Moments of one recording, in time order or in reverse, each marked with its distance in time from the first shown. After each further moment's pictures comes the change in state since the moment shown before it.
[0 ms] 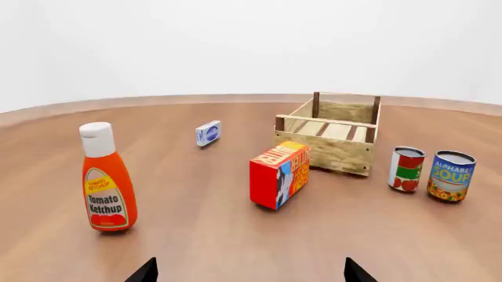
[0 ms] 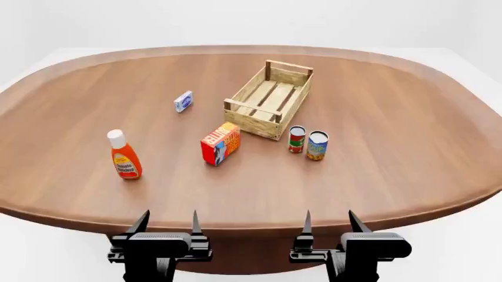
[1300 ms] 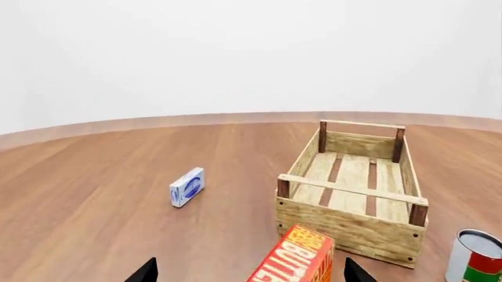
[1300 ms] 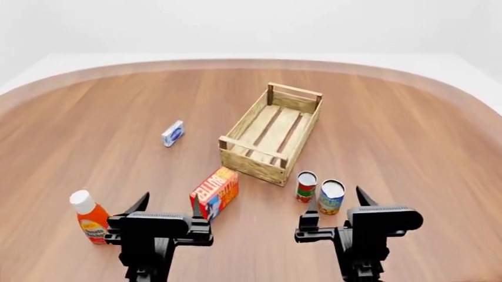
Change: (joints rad) left arm -0.050 -0.118 0.118 0.218 -0.110 -0.249 -0.112; right arm 0.074 0.144 -0.106 -0.212 0.085 0.245 0.109
